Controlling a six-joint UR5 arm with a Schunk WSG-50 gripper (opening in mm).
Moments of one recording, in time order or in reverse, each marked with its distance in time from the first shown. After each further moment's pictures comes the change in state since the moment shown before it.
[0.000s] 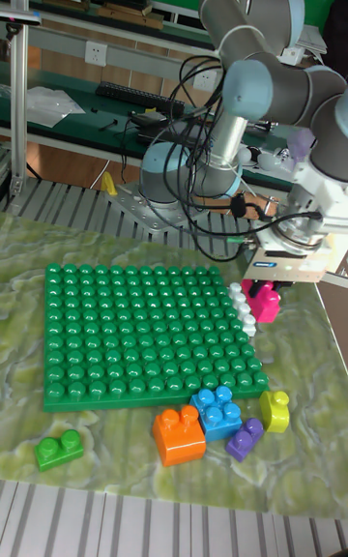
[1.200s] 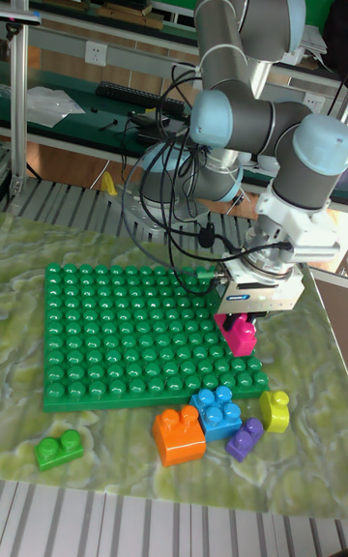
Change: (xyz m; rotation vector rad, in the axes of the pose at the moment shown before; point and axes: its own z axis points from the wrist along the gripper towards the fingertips) arm -0.044 -0.045 0.038 0.006 -0.076 -0.115
